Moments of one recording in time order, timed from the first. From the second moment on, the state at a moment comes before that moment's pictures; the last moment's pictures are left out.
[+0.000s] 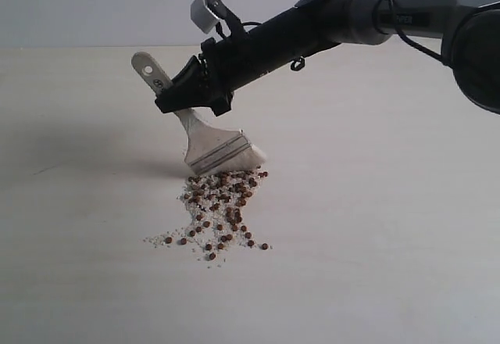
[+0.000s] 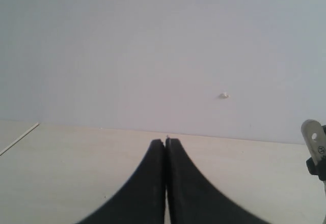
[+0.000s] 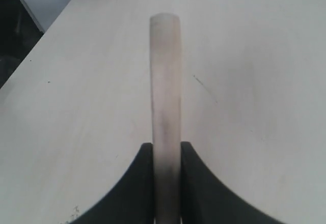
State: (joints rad) left arm -0.15 0.01 0.00 -1.74 0.01 1.63; right arm 0.41 2.42 -1.88 1.28 1.23 -1.70
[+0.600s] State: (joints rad) left arm -0.15 0.01 0.00 -1.74 0.00 1.63; right arm 0.42 2.42 -1.87 1.43 1.22 -2.09
